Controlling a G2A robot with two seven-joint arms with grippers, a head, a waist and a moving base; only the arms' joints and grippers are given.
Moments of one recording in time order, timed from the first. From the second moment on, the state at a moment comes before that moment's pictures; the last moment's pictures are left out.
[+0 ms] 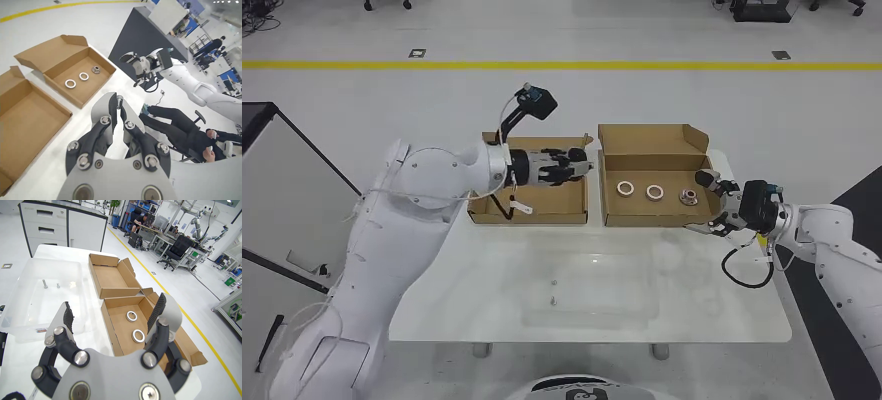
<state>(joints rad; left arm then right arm) 0.86 -1.16 -1.09 -1.78 0.25 -0.05 -1.14 -1.30 -0.71 1.30 -1.37 -1.41 -1.01 -0.61</state>
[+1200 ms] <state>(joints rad) 0.37 -1.47 -0.47 -0.72 0.37 -0.13 -1.11 -1.30 -0.71 1.30 -1.37 -1.41 -1.01 -0.61</state>
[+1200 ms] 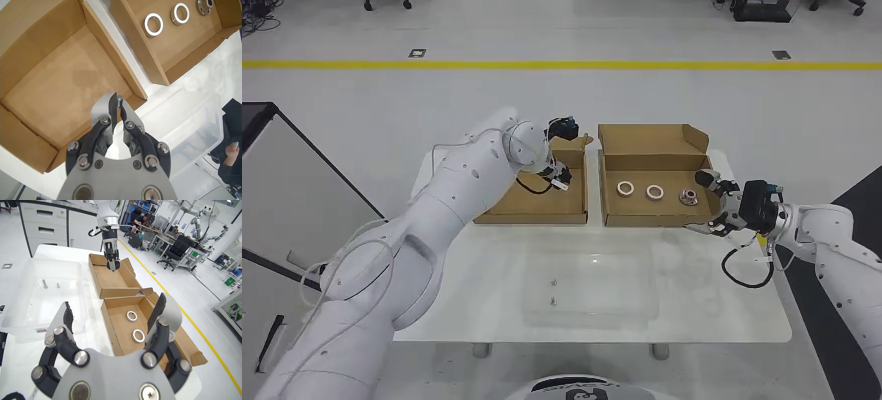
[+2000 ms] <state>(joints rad) 0.36 -1.56 -0.42 -0.57 0.45 0.10 -1.04 -1.30 -0.71 1.30 -1.37 -1.41 -1.01 -0.61</state>
